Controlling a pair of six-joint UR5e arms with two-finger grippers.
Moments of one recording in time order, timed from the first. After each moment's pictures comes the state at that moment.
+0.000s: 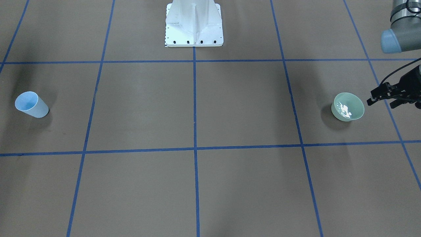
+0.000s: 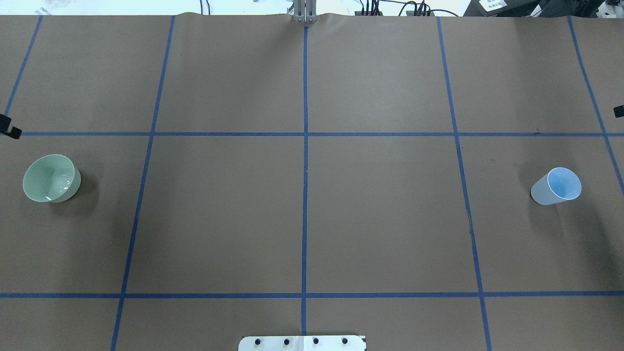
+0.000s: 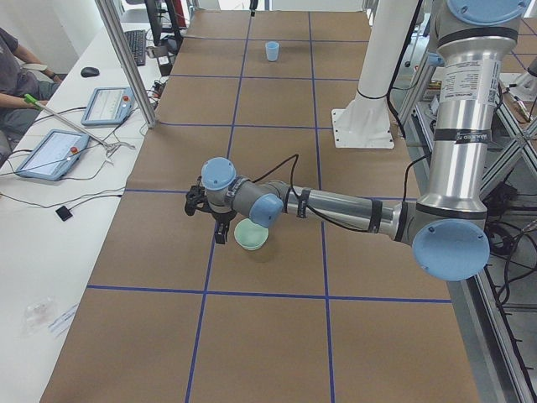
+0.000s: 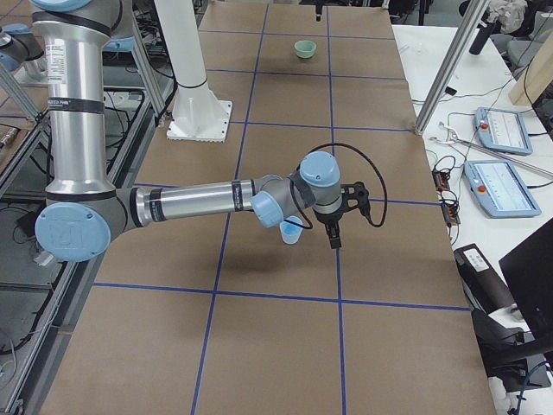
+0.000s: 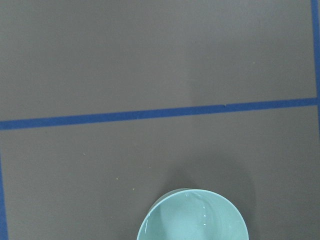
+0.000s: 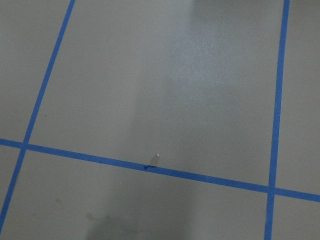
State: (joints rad) left arm -1.36 -1.61 -1.66 -1.85 -2.40 -0.29; right arm 1.41 -1.57 1.72 -1.23 2.34 0.33
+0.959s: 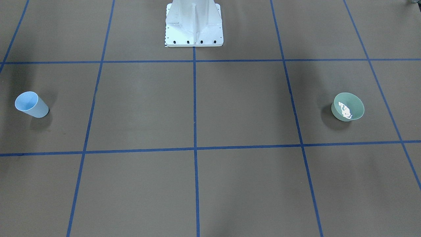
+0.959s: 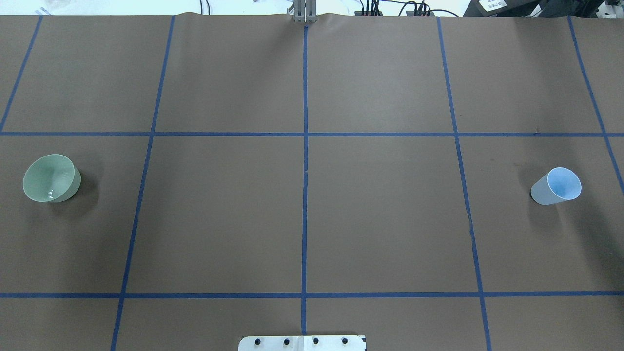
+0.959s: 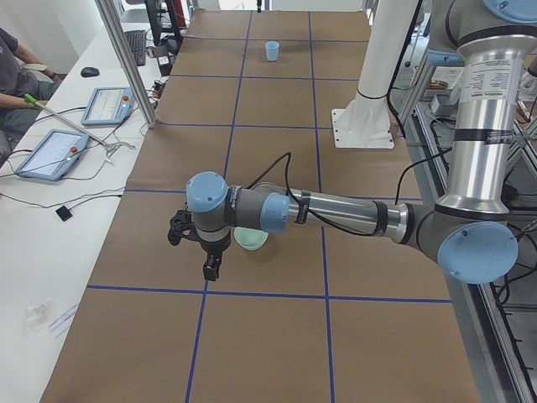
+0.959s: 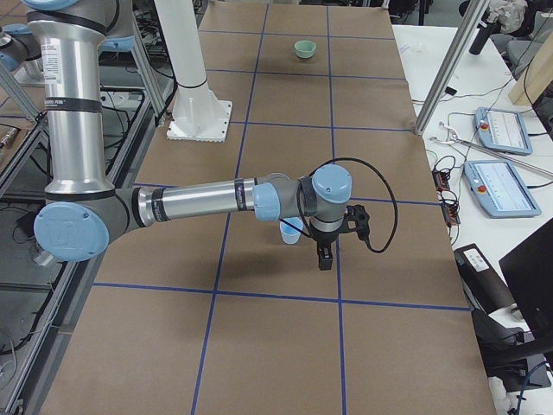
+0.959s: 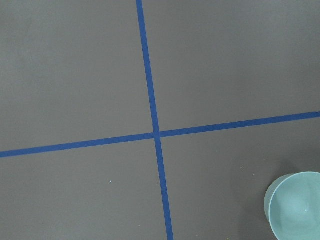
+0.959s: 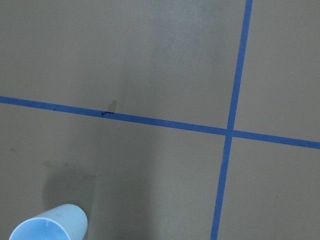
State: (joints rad) left arm -1.55 -1.61 -1.66 -1.56 -2.35 0.02; right arm 1.48 -1.56 1.72 -1.58 2.35 0.07
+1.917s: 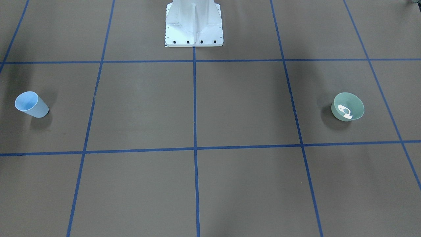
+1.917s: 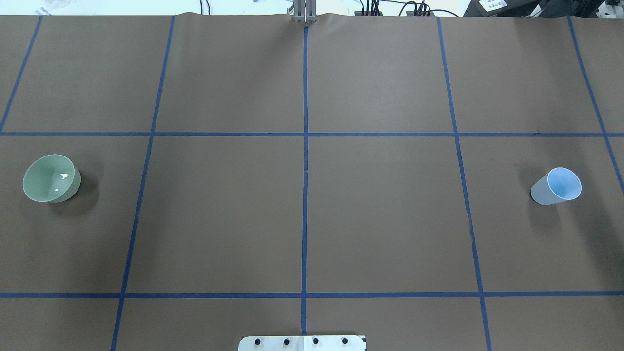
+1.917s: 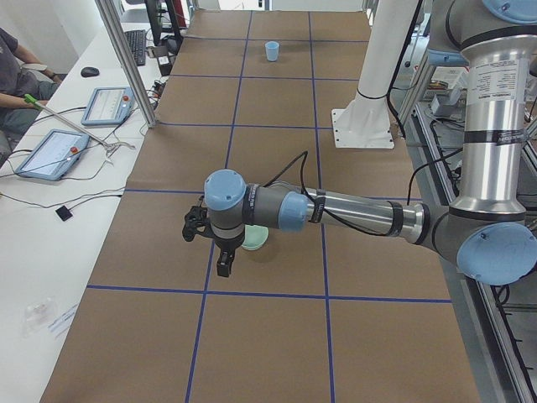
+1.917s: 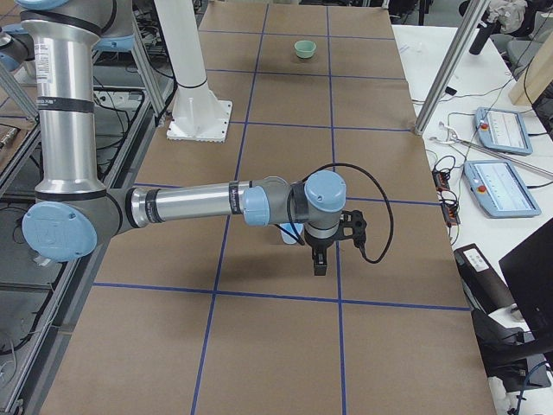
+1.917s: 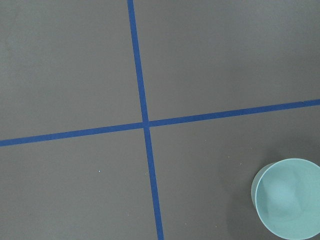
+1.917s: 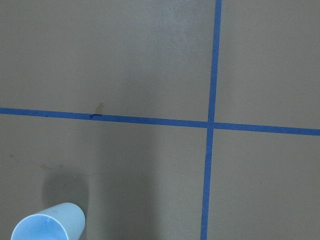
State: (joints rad) left arm -1.55 -1.51 -1.78 -1.57 -2.37 0.02; right arm 1.54 -1.61 1.74 -1.57 2.39 0.06
